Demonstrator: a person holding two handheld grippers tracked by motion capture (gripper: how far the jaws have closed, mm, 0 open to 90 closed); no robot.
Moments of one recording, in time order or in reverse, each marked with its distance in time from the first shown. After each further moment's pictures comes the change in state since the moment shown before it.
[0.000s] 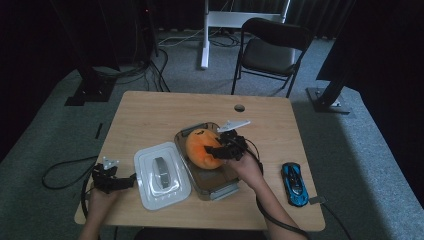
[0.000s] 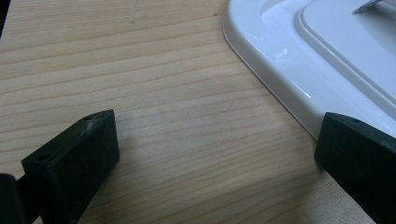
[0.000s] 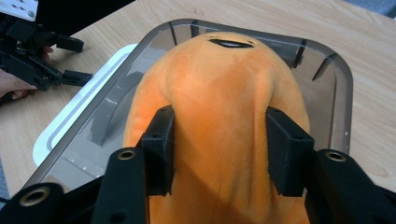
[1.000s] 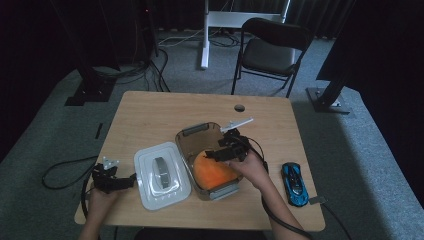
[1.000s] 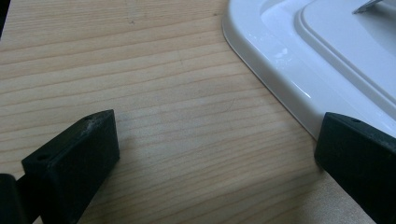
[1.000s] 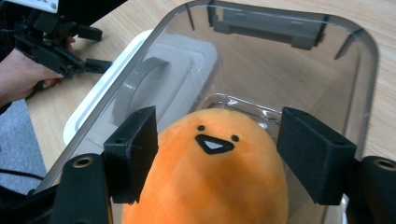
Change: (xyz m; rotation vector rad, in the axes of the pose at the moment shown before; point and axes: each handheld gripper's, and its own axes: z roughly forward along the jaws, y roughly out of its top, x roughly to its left) left arm 0.000 0.000 0.000 0.001 0.000 0.001; right arm -0.007 -0.001 -0.009 0.064 0.080 0.045
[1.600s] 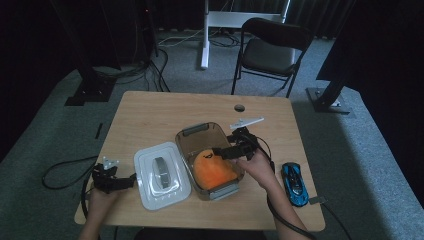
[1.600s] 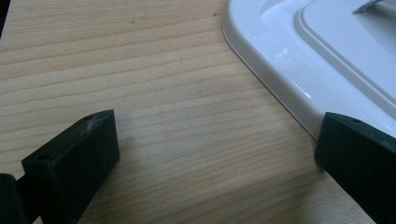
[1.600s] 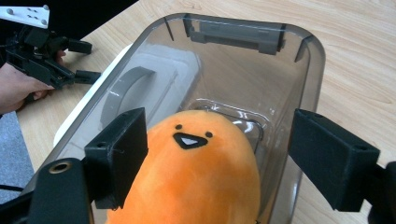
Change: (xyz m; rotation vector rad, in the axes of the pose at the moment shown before) left arm 0.000 0.000 0.000 -0.001 0.000 -0.001; right arm -0.012 -0.005 -0.017 -0.050 -0.038 0.024
